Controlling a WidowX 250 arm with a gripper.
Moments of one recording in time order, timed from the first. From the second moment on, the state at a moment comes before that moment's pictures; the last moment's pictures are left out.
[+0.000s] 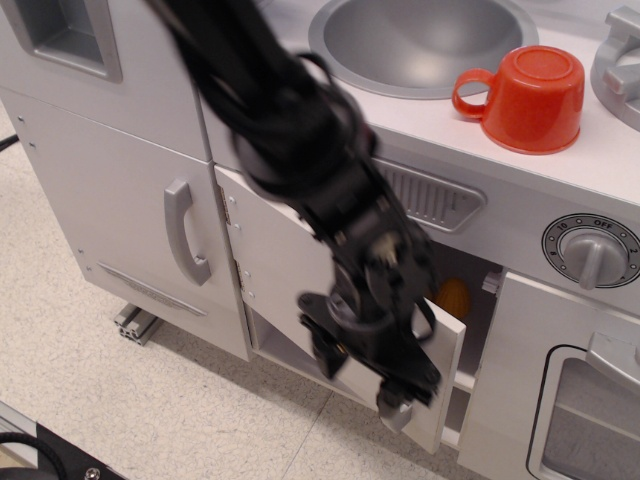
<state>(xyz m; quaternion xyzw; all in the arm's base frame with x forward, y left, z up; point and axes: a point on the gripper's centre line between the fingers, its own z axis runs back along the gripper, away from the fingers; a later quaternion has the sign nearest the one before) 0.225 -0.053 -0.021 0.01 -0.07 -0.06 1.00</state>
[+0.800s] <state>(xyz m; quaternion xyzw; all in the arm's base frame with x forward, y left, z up) 0.268 -0.073 0.044 -0.07 -0.15 -0.02 0.99</state>
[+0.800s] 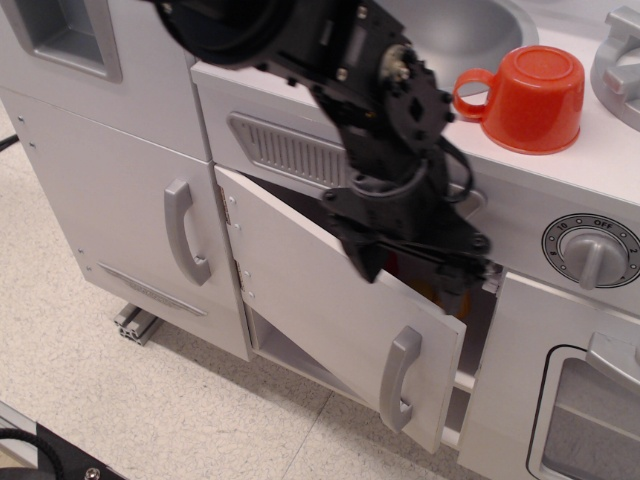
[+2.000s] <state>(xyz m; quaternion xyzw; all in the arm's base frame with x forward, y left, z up) 0.256 -0.053 -0.015 -0.01 -0.16 -0.07 0.98</state>
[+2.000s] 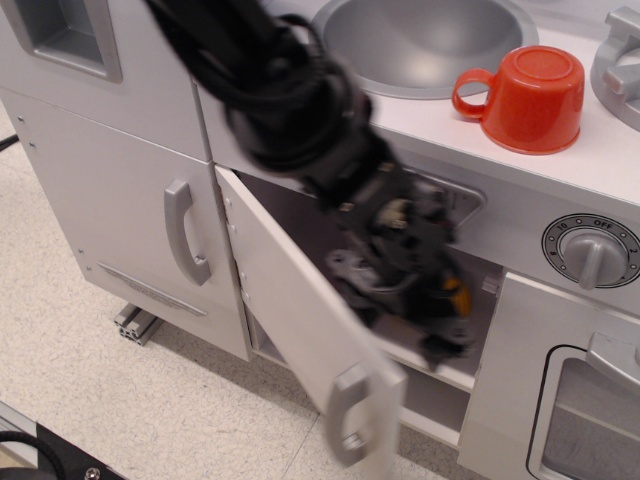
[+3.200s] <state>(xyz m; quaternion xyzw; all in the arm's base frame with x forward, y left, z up) 0.206 0.042 -0.050 0.06 -0.04 -0.01 1.00</state>
